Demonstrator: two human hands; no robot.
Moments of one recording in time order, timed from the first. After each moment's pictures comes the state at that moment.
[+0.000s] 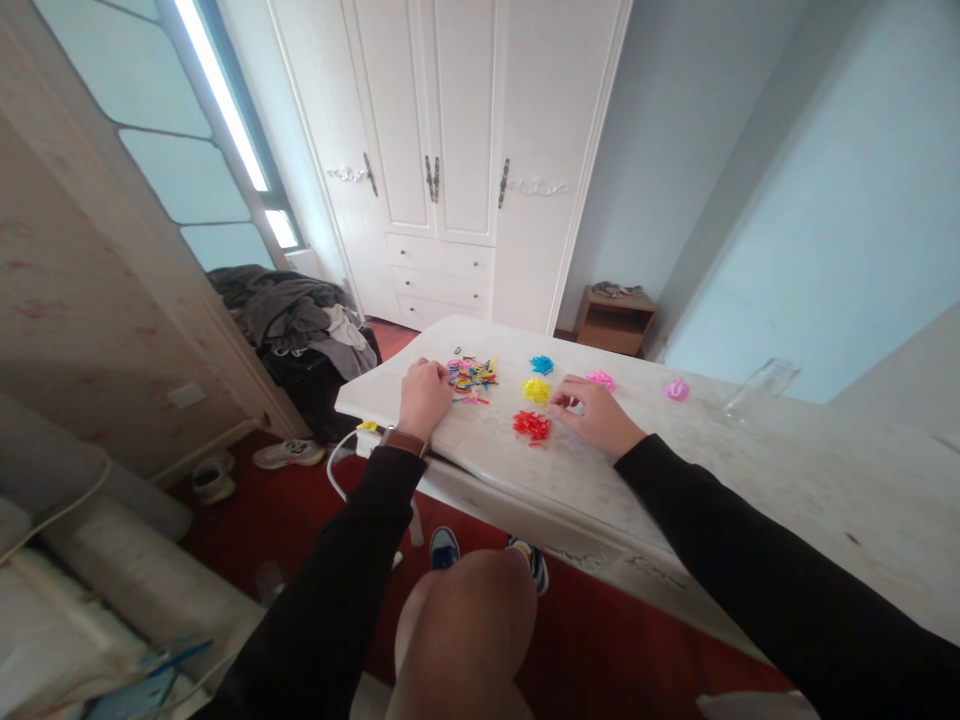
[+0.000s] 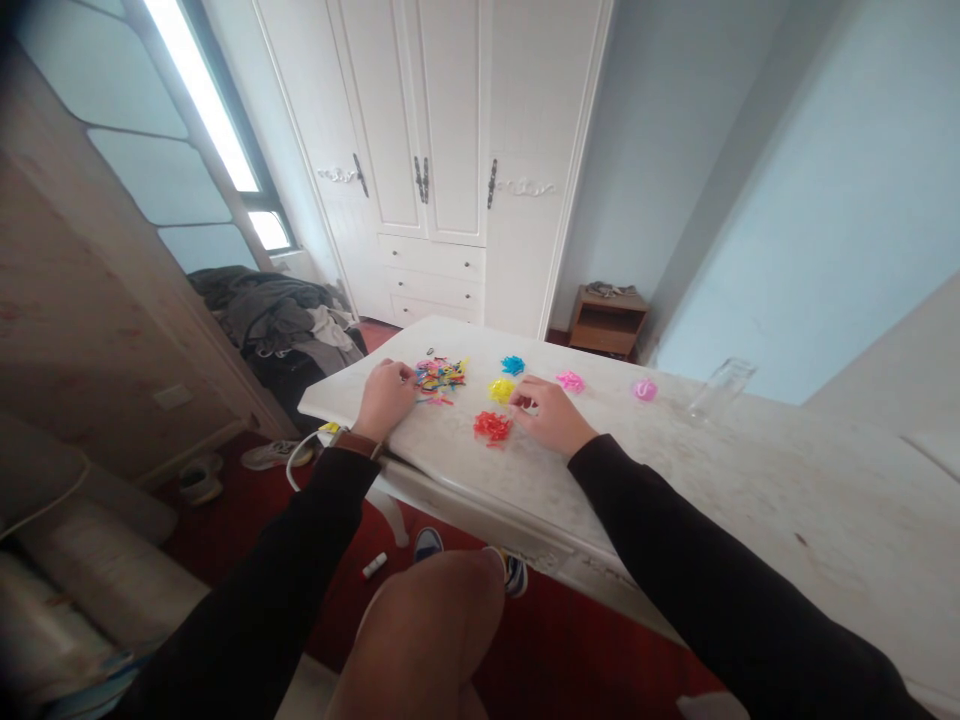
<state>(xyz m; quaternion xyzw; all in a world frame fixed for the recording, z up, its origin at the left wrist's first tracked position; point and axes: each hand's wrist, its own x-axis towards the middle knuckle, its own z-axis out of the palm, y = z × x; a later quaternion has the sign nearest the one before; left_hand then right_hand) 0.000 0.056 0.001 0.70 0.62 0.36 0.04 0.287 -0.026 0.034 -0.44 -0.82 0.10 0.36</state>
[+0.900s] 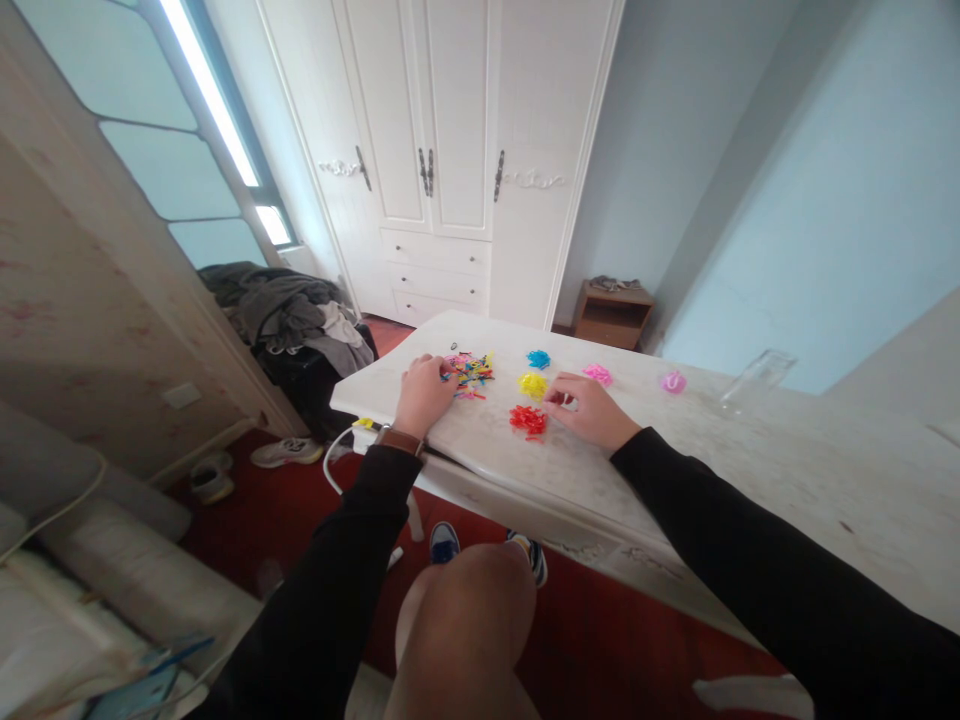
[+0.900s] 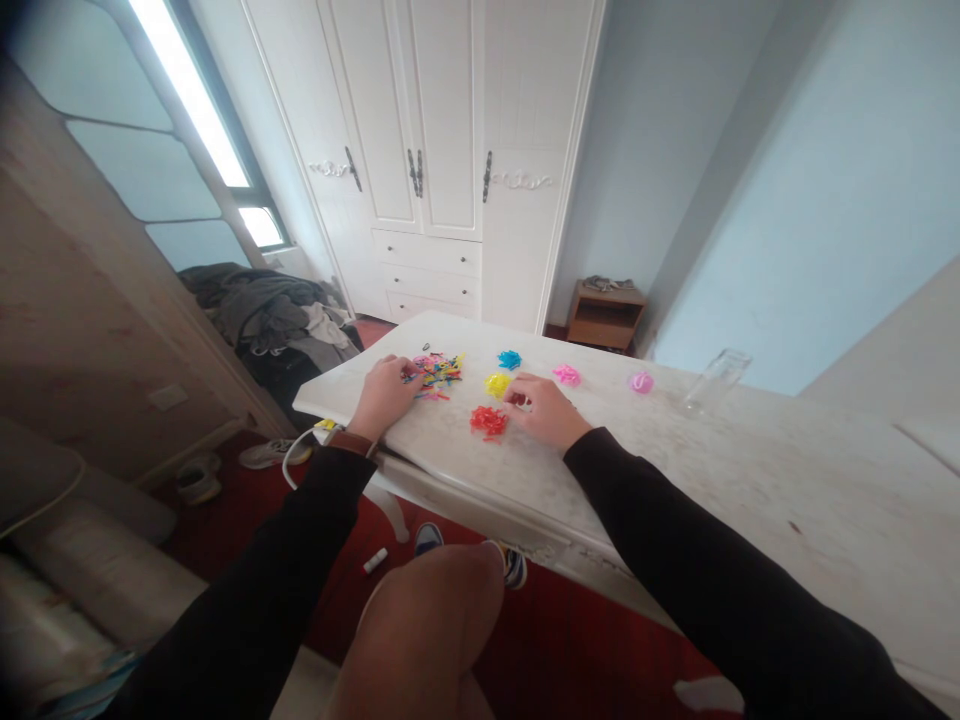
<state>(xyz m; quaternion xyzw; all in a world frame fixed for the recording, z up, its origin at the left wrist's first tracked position) 0.004 0.049 0.003 0.73 0.59 0.35 0.04 0.284 -0.030 0.037 -0.44 -0.83 0.12 0.33</state>
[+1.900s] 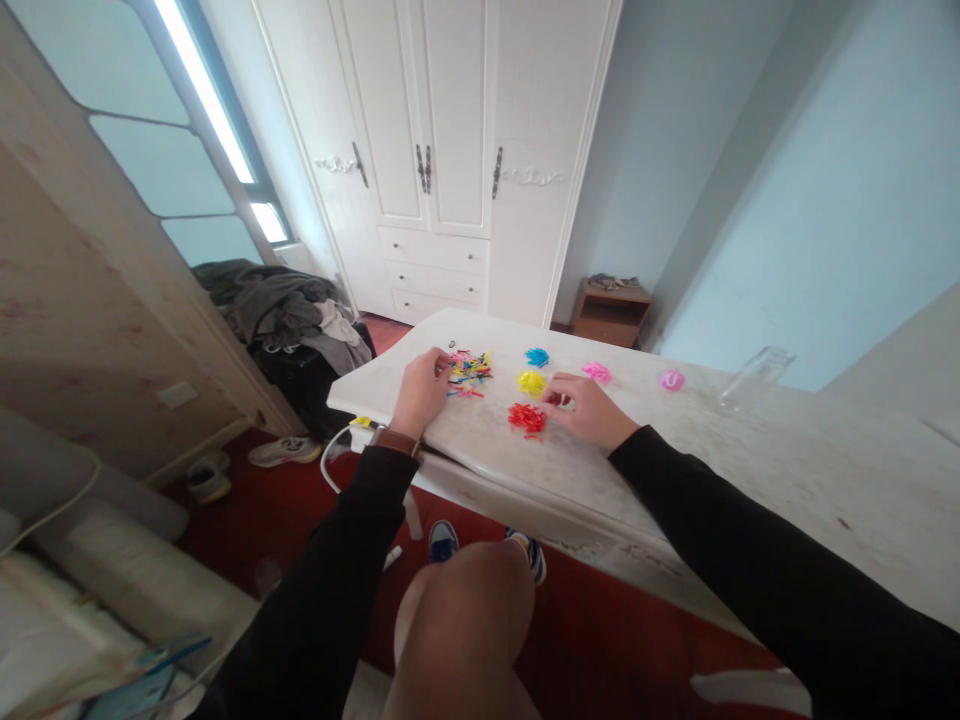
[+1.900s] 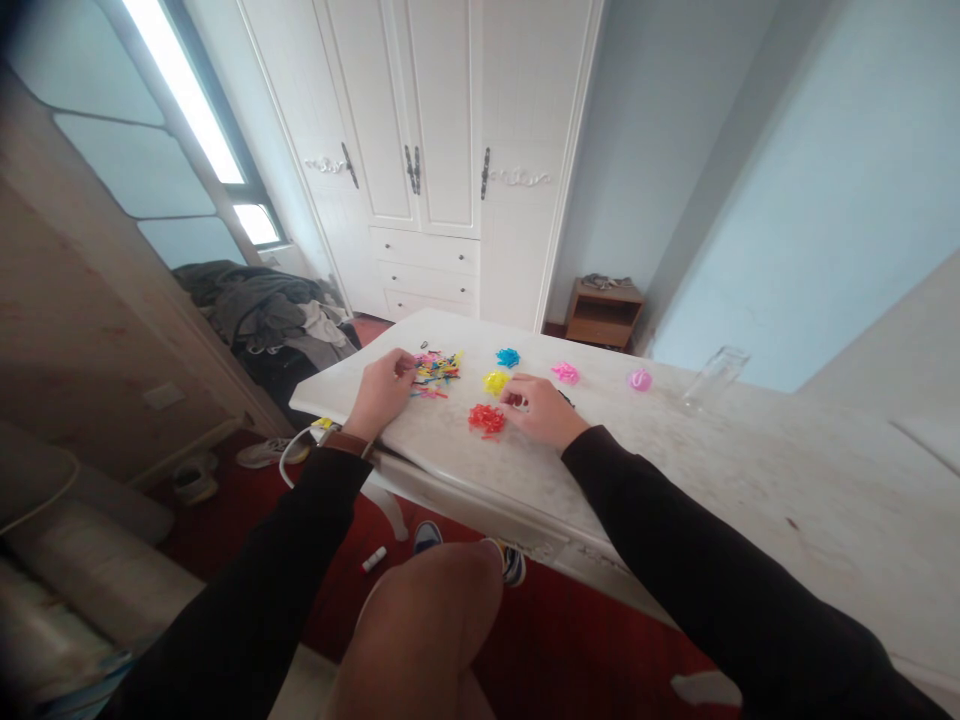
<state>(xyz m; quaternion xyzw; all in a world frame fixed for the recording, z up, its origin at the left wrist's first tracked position) 0.000 0.054 0.001 0.72 0.53 0.43 0.09 0.283 -0.031 0.034 -0.43 -0.83 0.12 0.32</state>
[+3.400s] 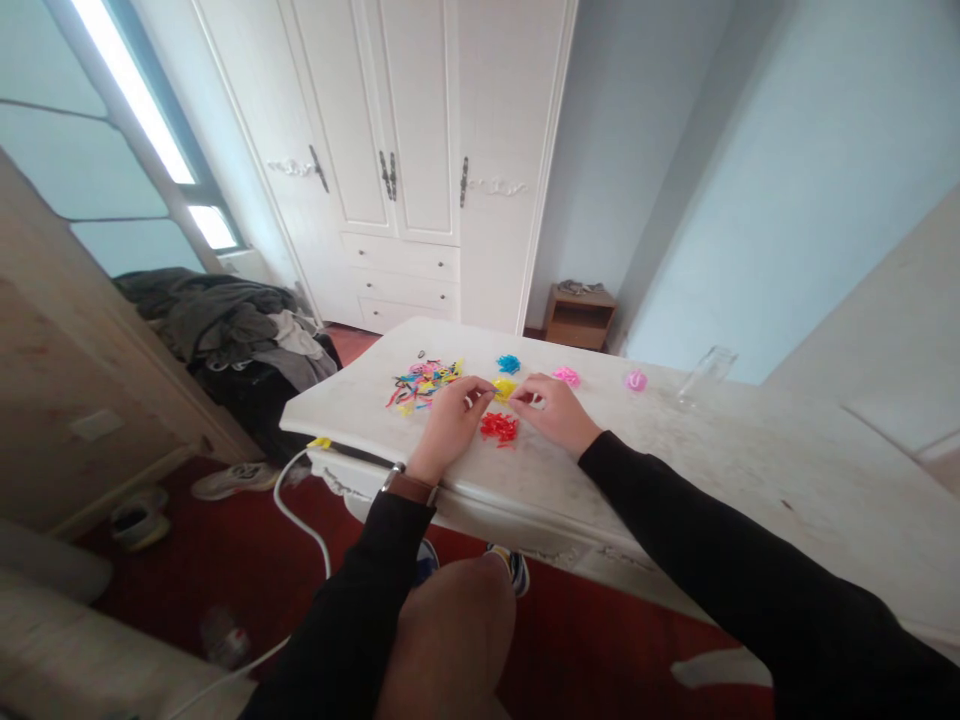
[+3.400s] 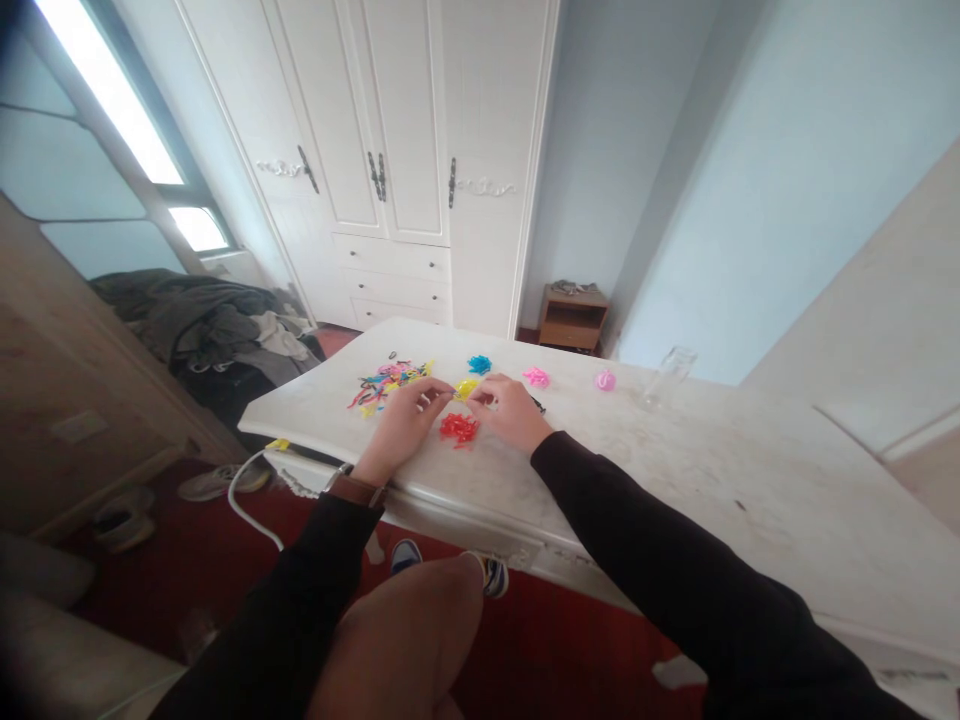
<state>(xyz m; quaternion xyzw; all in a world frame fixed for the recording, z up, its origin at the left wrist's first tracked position) 0.076 0.004 0.011 0.76 0.37 0.47 0.25 0.275 -0.027 0.031 -0.47 -0.79 0.09 0.39</state>
